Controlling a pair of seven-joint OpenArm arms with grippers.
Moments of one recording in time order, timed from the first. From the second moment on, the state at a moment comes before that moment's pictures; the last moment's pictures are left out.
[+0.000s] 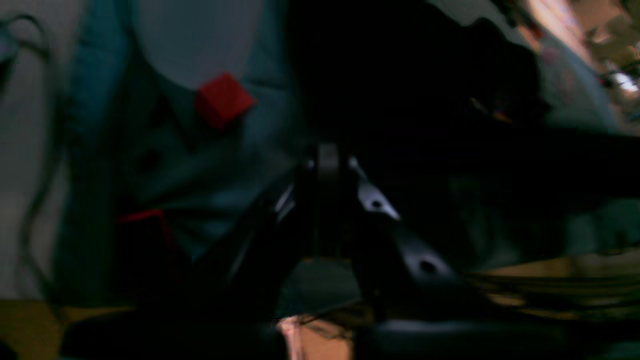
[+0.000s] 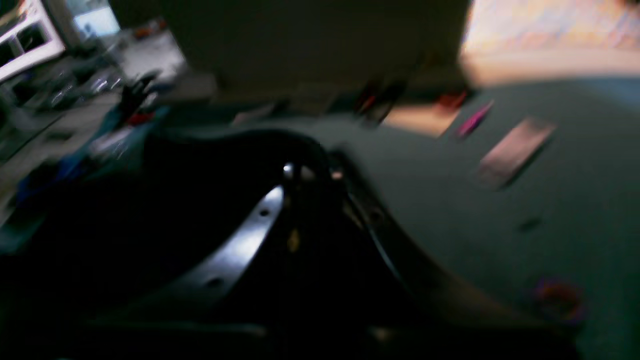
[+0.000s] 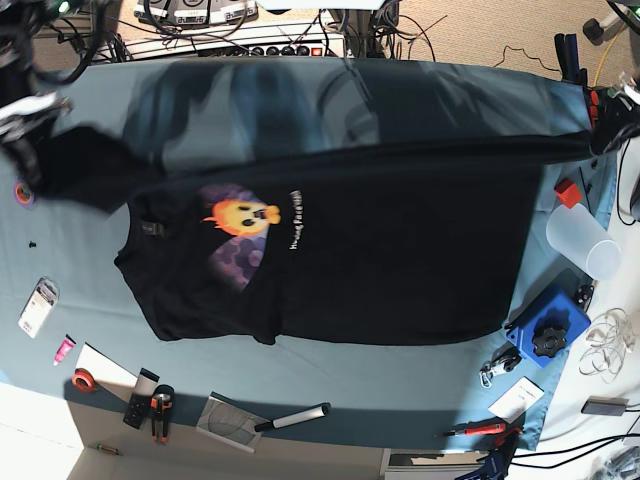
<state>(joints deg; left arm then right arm) 21.2 -17.4 -60.8 98.8 -82.2 -40.9 82.5 -5.2 12.3 74.7 122.7 76.4 40.0 -78.1</state>
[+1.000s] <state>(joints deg) 15.2 -5.1 -38.3 115.4 -76.6 -42.0 75.1 0.4 12.5 49.2 112.6 46.8 39.9 -67.6</state>
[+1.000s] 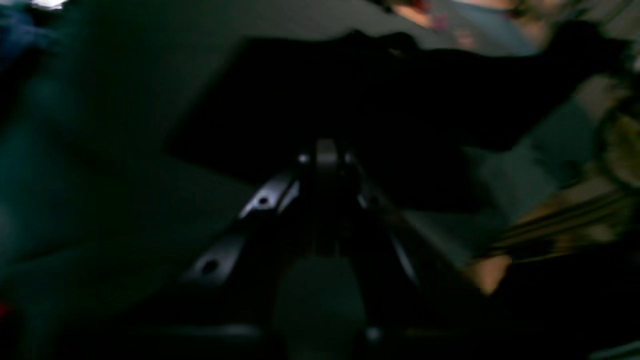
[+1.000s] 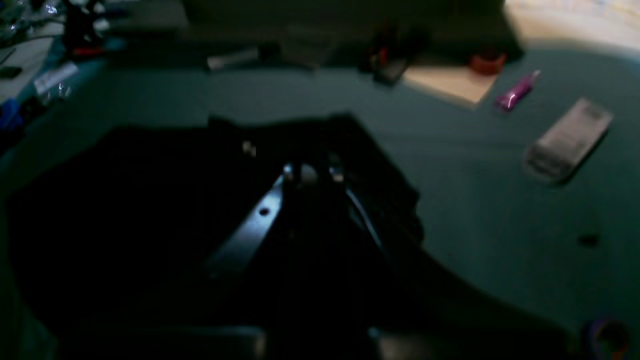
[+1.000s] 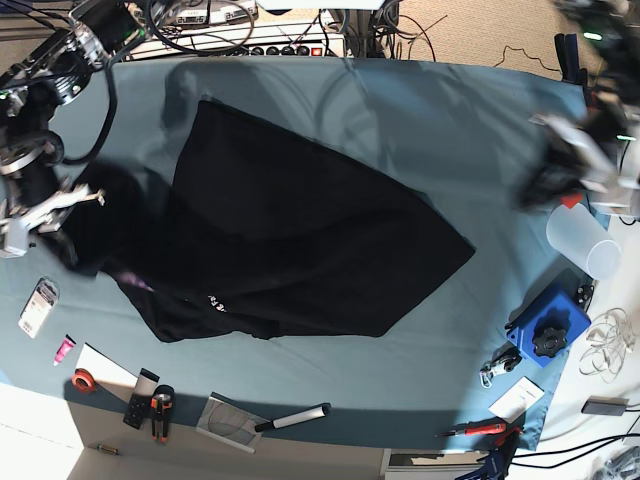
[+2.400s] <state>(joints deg) 2.2 -16.9 43.5 93.0 38.5 -14.0 21.1 -0.1 16.1 49.2 109.2 38.8 39.8 -66.0</state>
